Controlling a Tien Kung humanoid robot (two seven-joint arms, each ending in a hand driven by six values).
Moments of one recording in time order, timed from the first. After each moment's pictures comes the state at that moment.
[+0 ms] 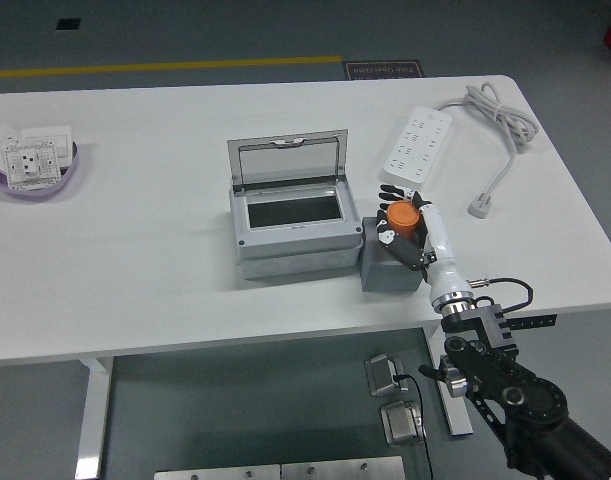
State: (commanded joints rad) left arm 0.01 0.08 -1.59 -0.18 1.51 0.04 0.32; right arm 0.27 -0.07 0.97 1.01 -1.16 -0.39 0.47
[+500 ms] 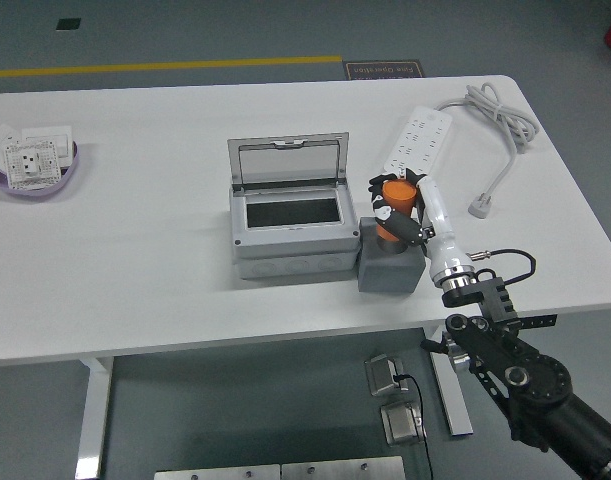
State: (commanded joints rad) left arm 0.01 0.08 -1.59 -0.18 1.51 0.04 0.32; right arm 0.36 -0.11 0.97 1.05 -1.22 -0.39 0.42
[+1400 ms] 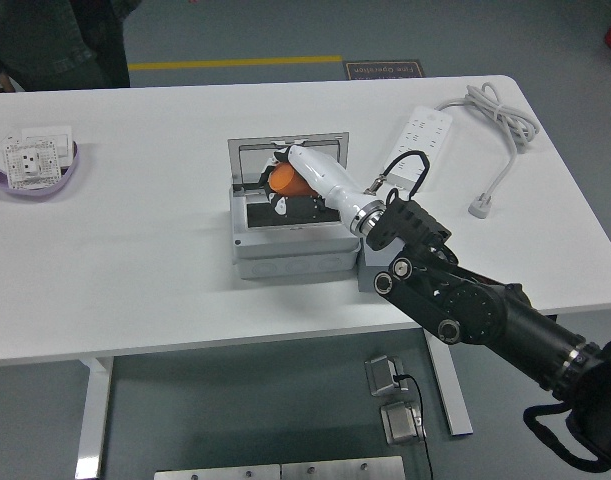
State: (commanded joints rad) left arm 0.01 0.10 -1.60 -0.18 1.54 0.04 0.32; right arm 0.74 -0.03 0.65 0.90 -1.70 -0.23 0.11
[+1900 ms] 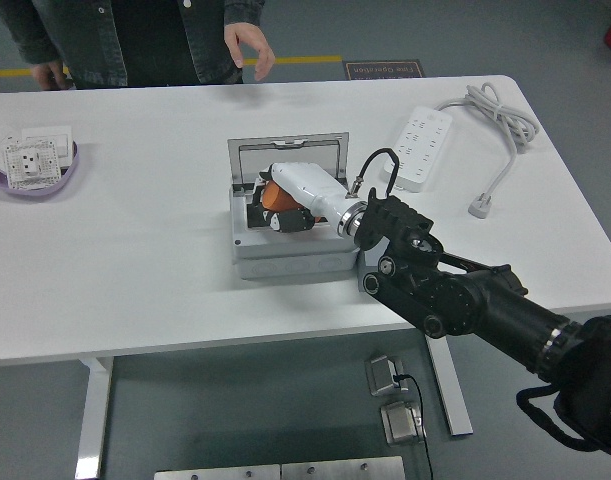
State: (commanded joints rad) left arm 0.00 0.10 -1.60 -0.18 1.55 0.04 0.32; right arm 0.81 0.00 0.56 0.79 -1.77 -0.19 0.11
